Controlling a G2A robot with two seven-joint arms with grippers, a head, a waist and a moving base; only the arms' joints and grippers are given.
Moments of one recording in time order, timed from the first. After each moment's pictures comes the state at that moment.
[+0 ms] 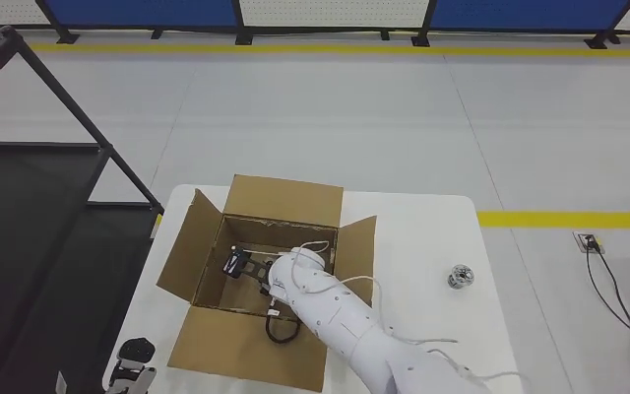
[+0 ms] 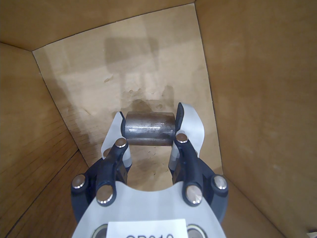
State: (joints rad) left arm 1.87 -1.21 -1.87 -1.68 0.50 -1.01 0.18; right arm -0.17 -2.01 0.19 -0.20 -0.90 -0.30 0.51
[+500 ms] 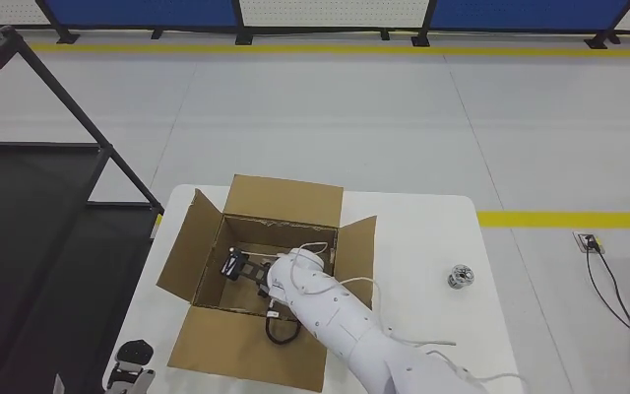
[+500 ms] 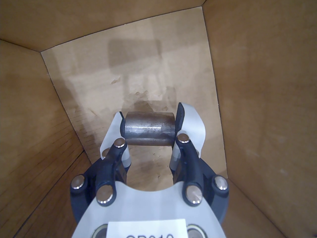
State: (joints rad) left arm 1.89 -1.20 -1.88 -1.69 0.51 -1.01 0.18; right arm -0.18 -2.01 0.21 -0.19 -0.92 -0.32 0.49
